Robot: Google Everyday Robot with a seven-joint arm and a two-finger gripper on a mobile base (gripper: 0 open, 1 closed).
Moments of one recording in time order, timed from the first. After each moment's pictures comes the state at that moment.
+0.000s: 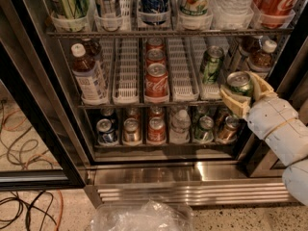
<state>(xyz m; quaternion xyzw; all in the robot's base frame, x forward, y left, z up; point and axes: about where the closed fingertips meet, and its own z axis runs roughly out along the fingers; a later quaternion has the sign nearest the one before) 0.552 -0.231 0.897 -0.23 0.61 0.01 0.76</state>
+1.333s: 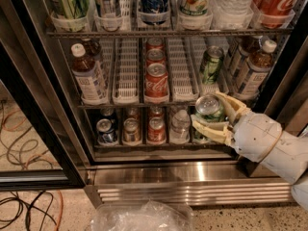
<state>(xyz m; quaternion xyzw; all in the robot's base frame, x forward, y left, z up) 0.473 -0.128 0.886 -0.38 0.56 0.17 0.72</state>
